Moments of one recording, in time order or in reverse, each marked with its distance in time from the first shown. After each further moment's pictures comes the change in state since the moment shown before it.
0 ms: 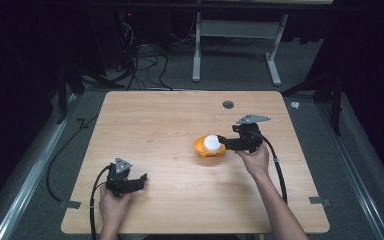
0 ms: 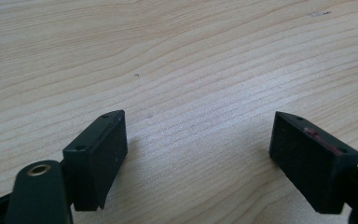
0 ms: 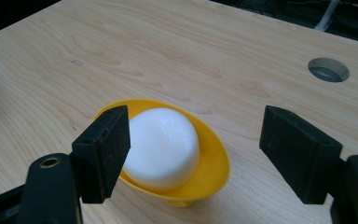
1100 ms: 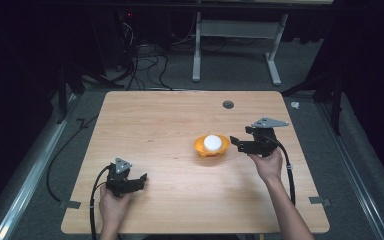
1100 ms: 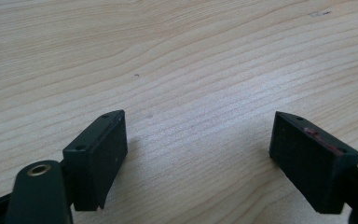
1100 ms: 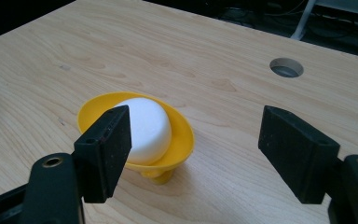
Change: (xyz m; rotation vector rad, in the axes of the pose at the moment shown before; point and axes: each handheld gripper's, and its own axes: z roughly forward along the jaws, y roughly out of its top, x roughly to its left) left arm 0.000 0.000 0.000 0.000 0.000 0.001; right arm -0.013 -0.015 -0.036 -0.052 -0.056 0.021
